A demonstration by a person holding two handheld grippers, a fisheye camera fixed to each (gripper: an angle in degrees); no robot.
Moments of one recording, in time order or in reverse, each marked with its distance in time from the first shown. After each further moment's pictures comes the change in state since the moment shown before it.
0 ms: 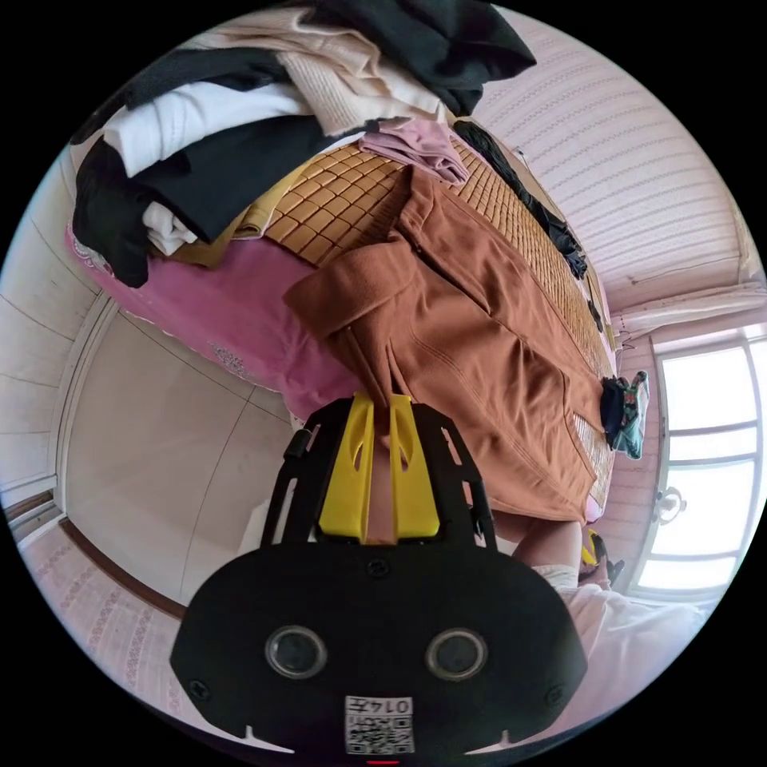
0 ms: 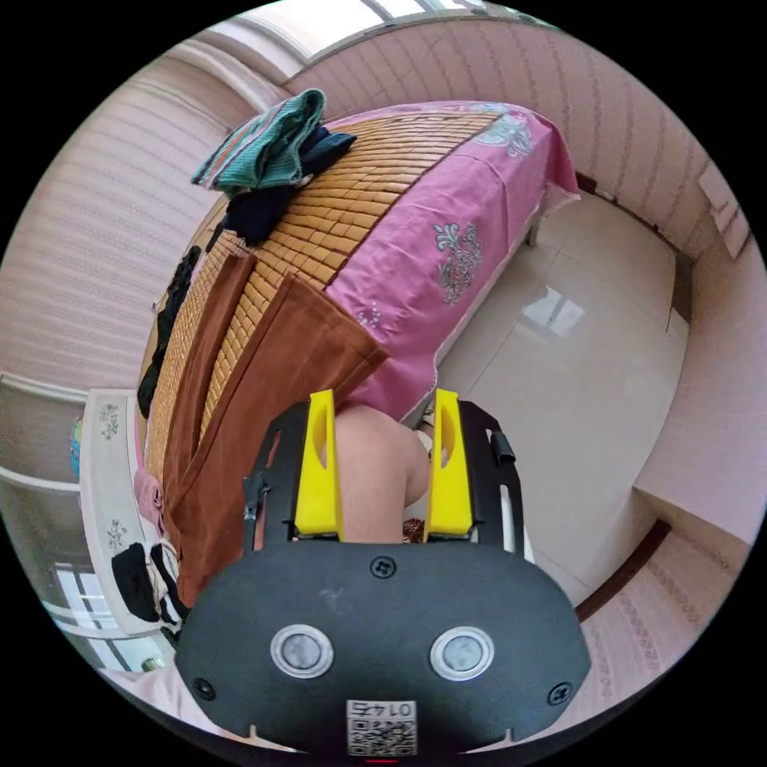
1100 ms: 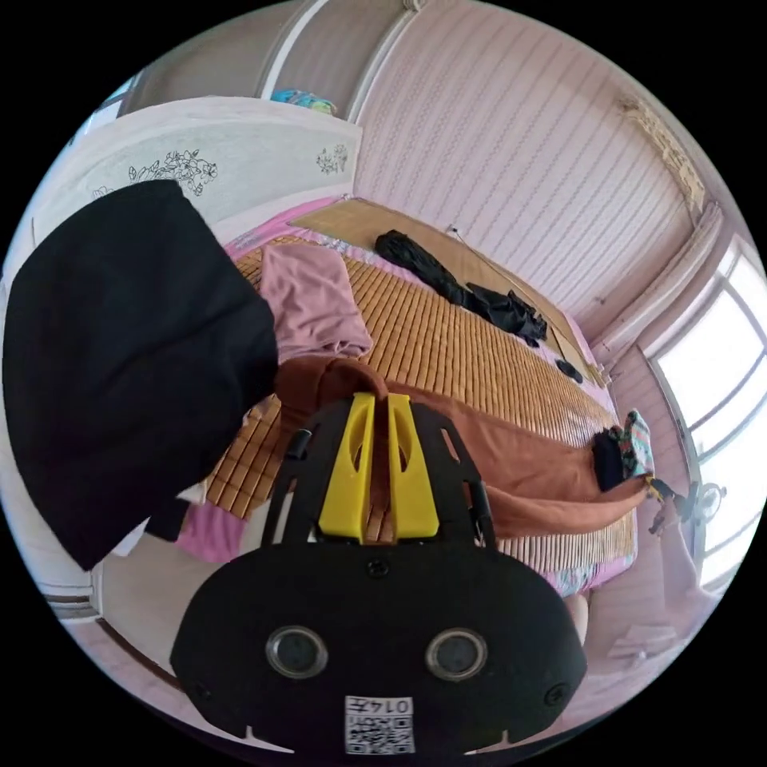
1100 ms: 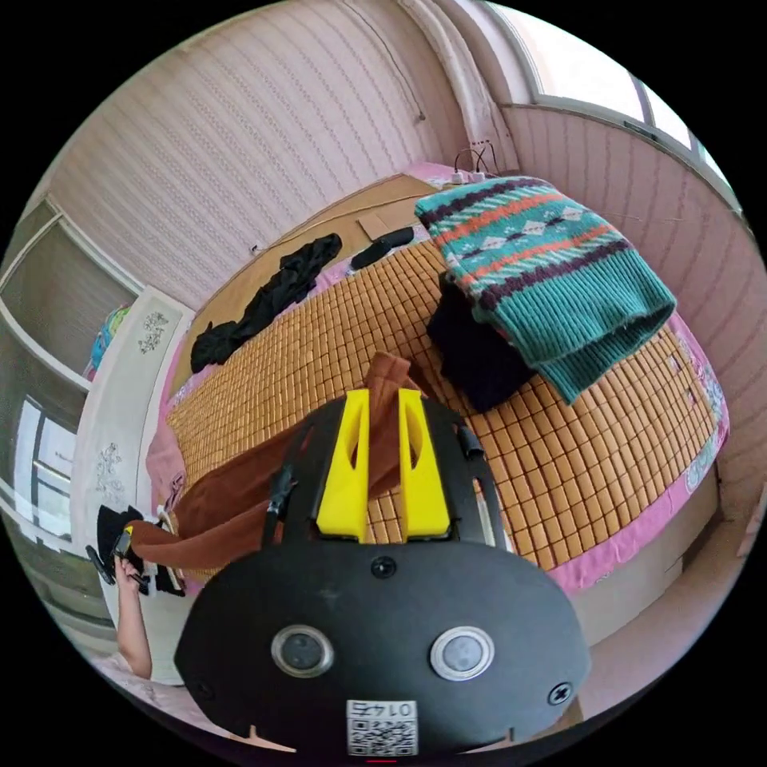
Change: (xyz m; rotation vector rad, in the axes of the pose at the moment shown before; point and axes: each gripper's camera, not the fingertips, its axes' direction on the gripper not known) left arm 0.162 -0.159 -0.008 0.373 -0.090 0.204; right arm -0.252 -0.285 -0.054 0.027 -0.104 -0.514
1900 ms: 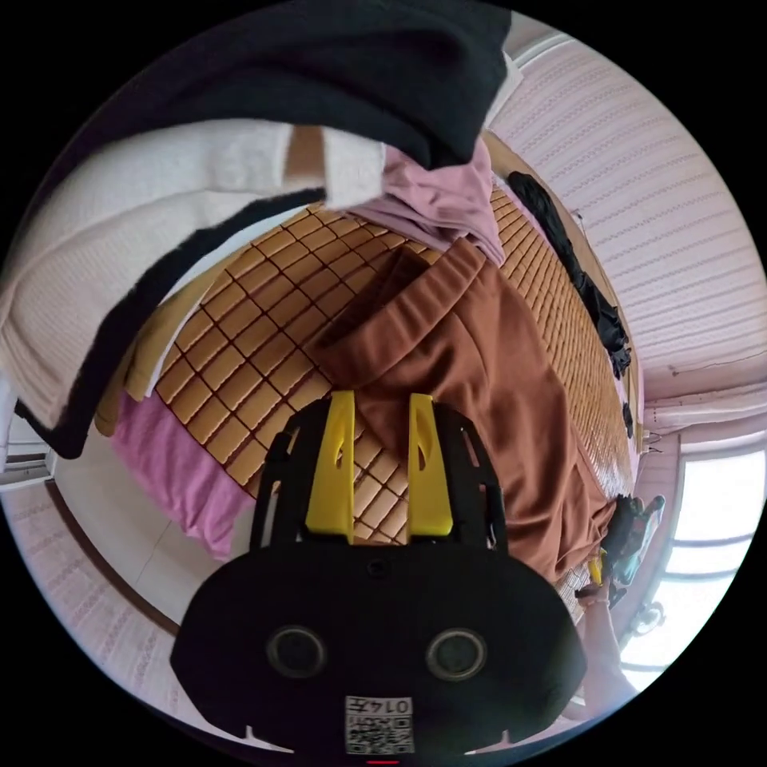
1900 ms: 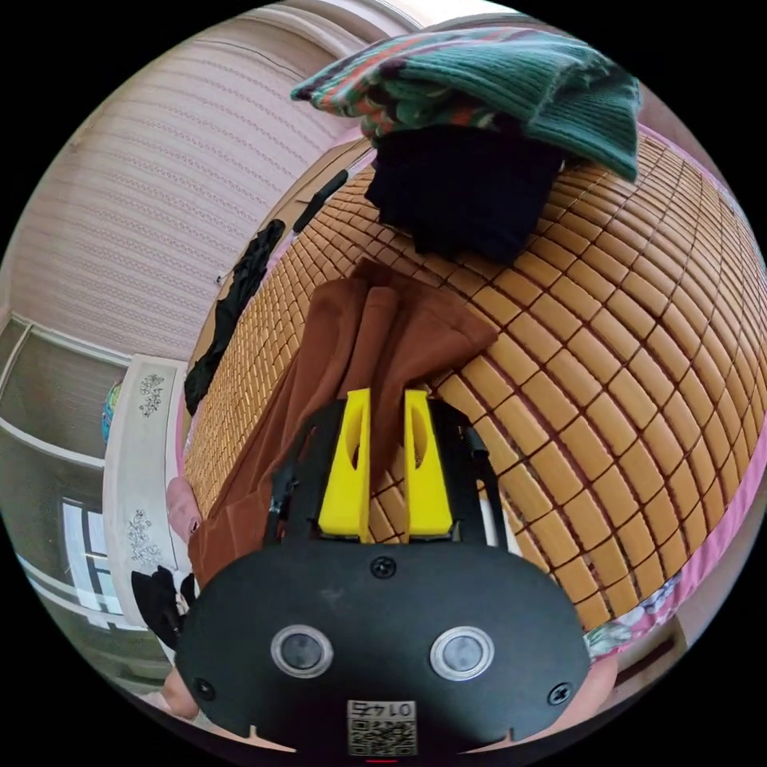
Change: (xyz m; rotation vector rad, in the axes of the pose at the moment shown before) left arm -0.106 0.093 0.249 -0.279 -0.097 -0.384; right arm 0.058 0.067 0.120 -0.034 -0.119 0.303
